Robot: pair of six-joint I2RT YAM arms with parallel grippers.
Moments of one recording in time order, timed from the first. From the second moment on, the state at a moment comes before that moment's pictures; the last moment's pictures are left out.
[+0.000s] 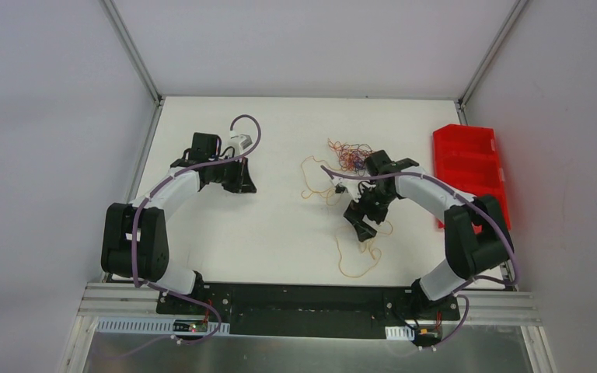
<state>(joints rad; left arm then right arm) -0.14 1.48 0.91 -0.35 0.65 0.05 0.43 1.59 1.00 -0.88 -0.39 -0.66</state>
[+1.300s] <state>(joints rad) -0.14 1.49 0.91 -0.36 0.65 0.04 0.56 1.52 0.83 -0.57 -0.34 -0.63</state>
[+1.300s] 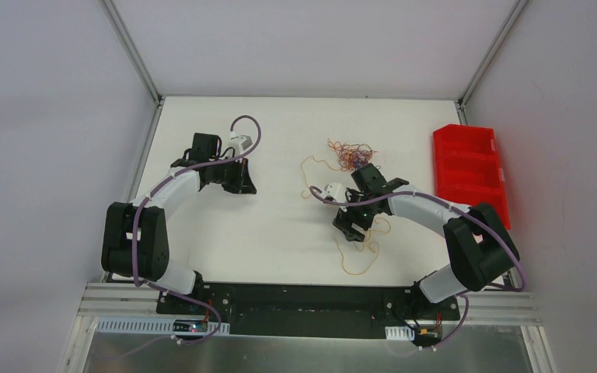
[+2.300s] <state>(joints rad) -0.15 1.49 0.91 -0.36 0.65 0.04 0.41 1.41 1.04 -0.77 -0.33 -0.58</state>
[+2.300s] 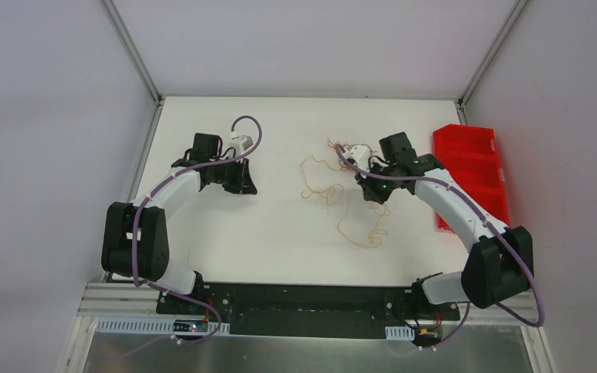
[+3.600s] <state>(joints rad) -0.15 1.49 0.91 -0.36 0.65 0.02 0.40 1.57 0.90 -0.79 -0.25 -0.69</state>
